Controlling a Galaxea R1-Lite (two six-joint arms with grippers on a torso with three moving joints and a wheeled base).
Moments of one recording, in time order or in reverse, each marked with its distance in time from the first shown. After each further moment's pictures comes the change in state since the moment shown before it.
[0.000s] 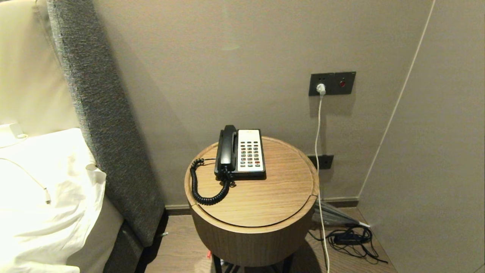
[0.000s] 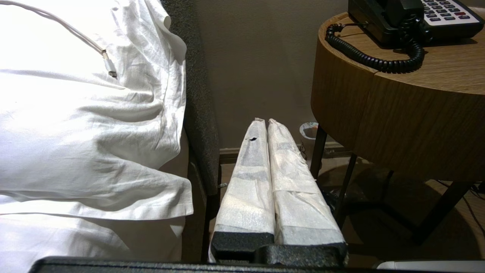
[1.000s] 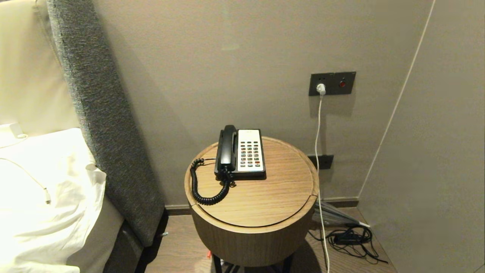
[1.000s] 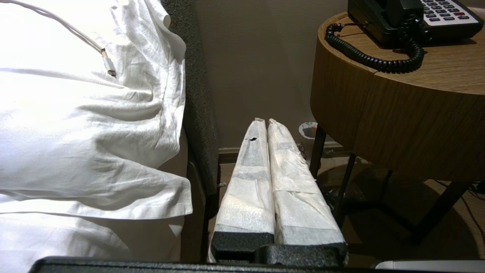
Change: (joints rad) left arm 0.000 0.000 0.000 0.002 0.001 -0.009; right arm 0.000 0.000 0.001 0.000 0.000 0.001
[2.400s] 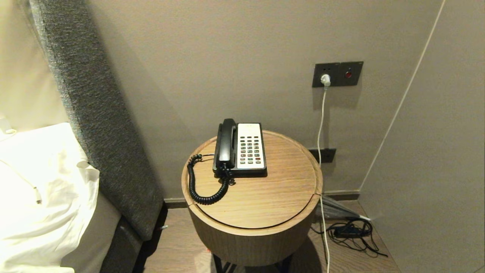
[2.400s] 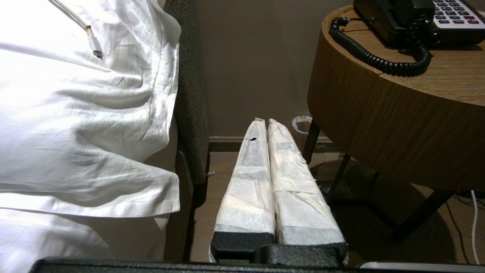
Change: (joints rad) left arm 0.001 0.000 0.000 -0.004 0.009 -0.072; right arm 0.000 0.000 0.001 0.000 0.000 0.000
